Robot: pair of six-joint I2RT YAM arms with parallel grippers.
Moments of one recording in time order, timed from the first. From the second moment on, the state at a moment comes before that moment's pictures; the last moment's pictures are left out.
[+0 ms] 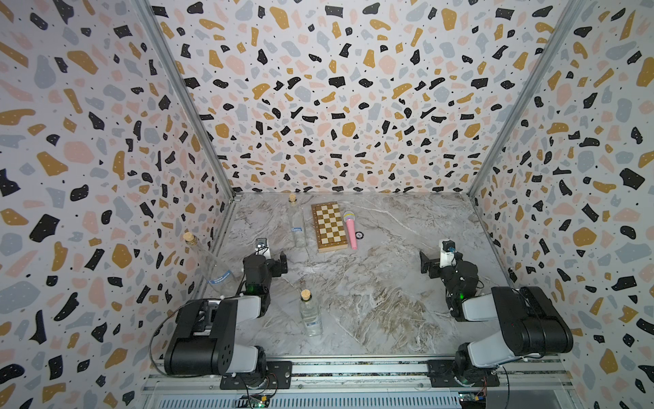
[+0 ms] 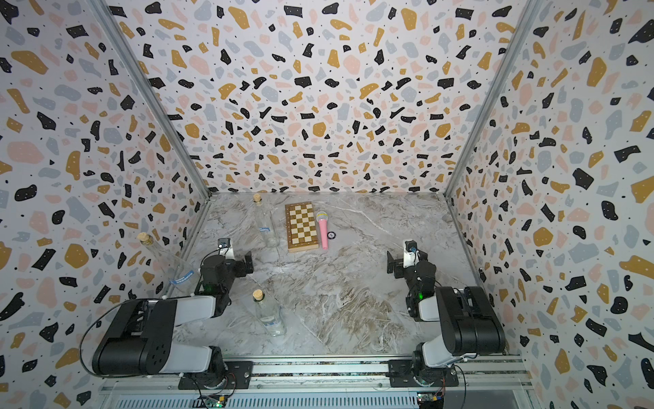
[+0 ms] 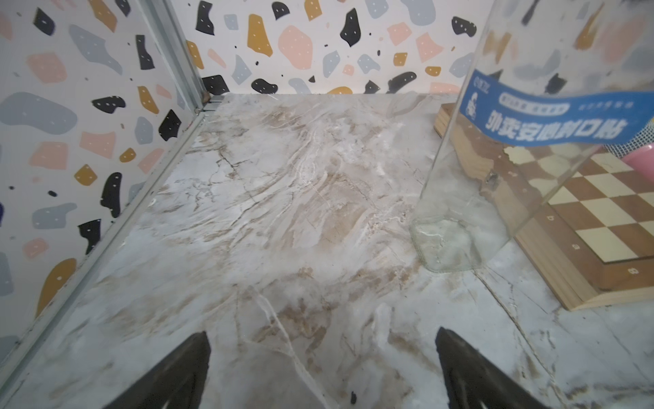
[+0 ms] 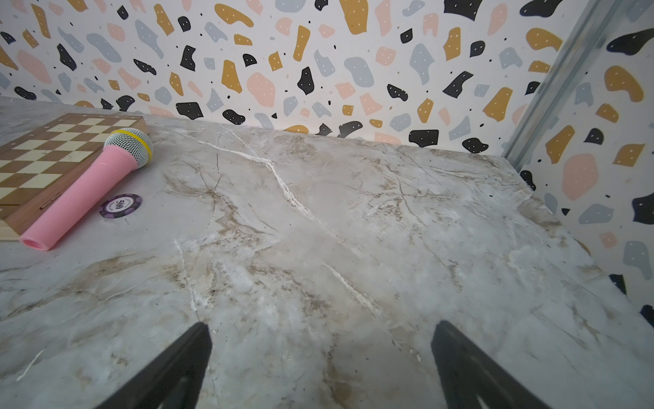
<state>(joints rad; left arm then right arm) -0.01 1.37 0.31 0.69 -0.11 -0.01 0.03 1.50 0.23 1.06 -0.13 -0.10</state>
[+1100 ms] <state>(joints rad) -0.13 0.65 0.98 -0.87 0.07 -0.29 0.71 1.05 0.66 0.08 -0.13 0.03</state>
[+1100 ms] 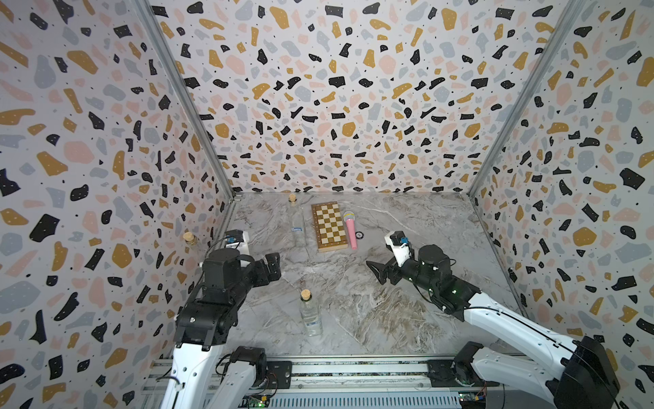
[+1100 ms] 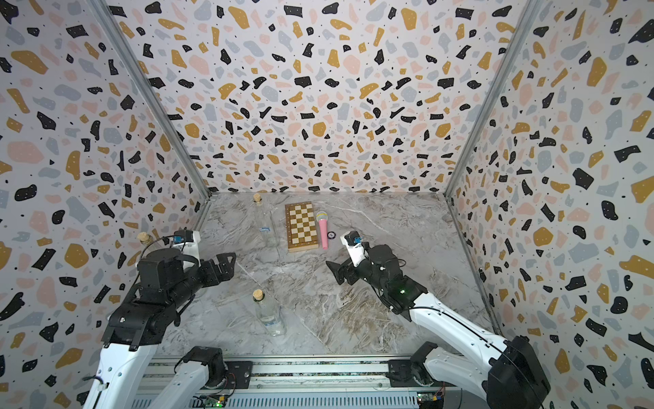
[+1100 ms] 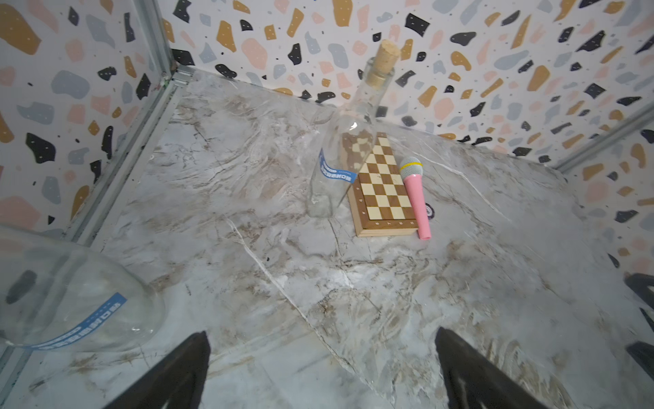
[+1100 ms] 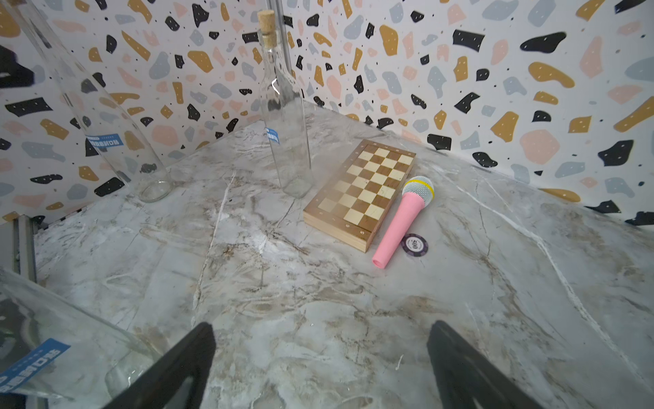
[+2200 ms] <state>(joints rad) -0.27 0.61 0.86 -0.63 0.12 -0.33 1.08 1.36 0.78 0.51 -0.68 -0.23</state>
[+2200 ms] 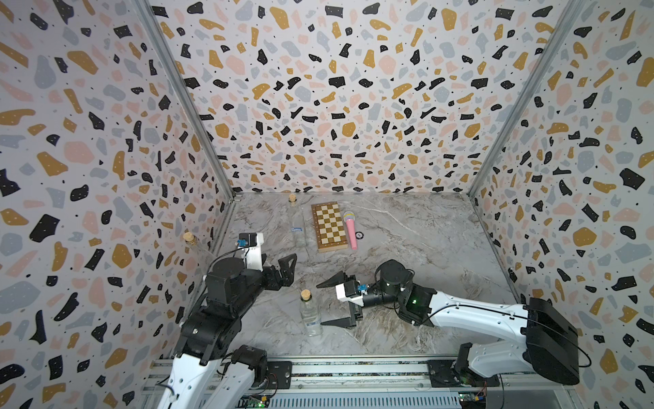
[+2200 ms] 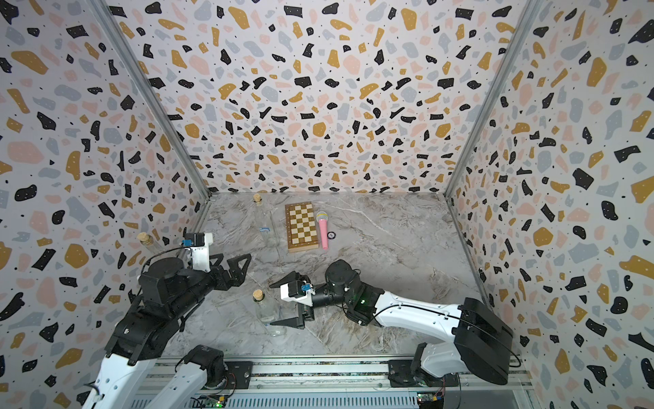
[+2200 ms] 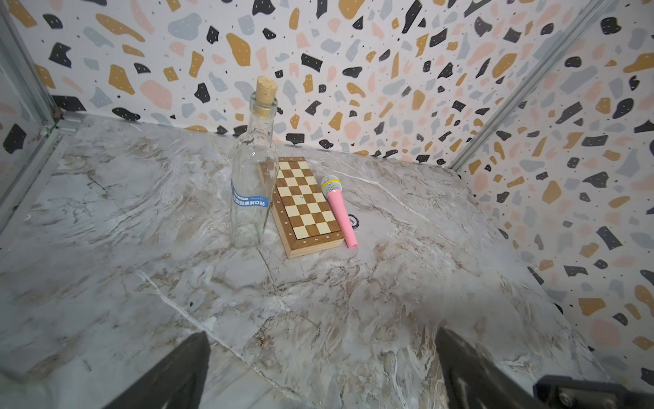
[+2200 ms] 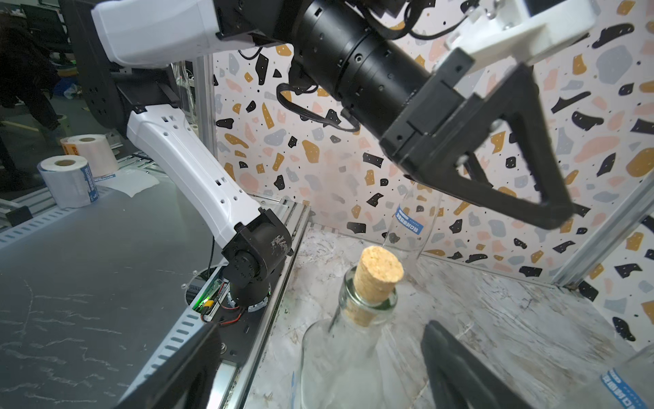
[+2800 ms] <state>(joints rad) -0.27 0.62 0.75 -0.56 0.07 -0.41 1.08 1.56 0.94 0.53 -0.71 -0.11</state>
